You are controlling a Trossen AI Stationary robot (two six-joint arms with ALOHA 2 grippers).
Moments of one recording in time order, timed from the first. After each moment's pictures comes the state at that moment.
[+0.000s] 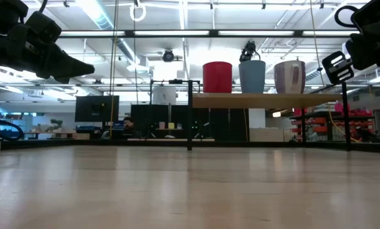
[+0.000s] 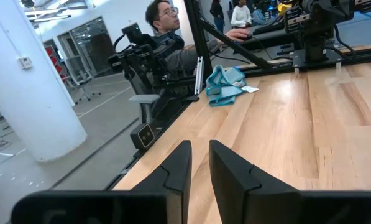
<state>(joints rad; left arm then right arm) 0.05 0.08 0.06 -0.08 -0.17 0.01 0.08 0.13 0.03 0.02 -0.42 0.24</state>
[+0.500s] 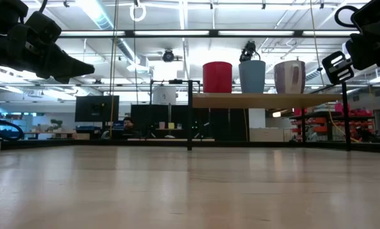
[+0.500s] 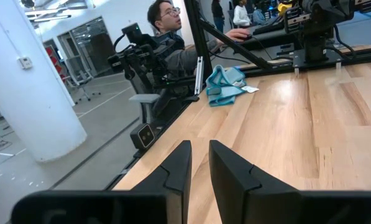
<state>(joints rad) 0.05 0.08 0.06 -0.08 -0.17 0.01 0.08 0.13 0.03 0.02 -0.42 0.24</state>
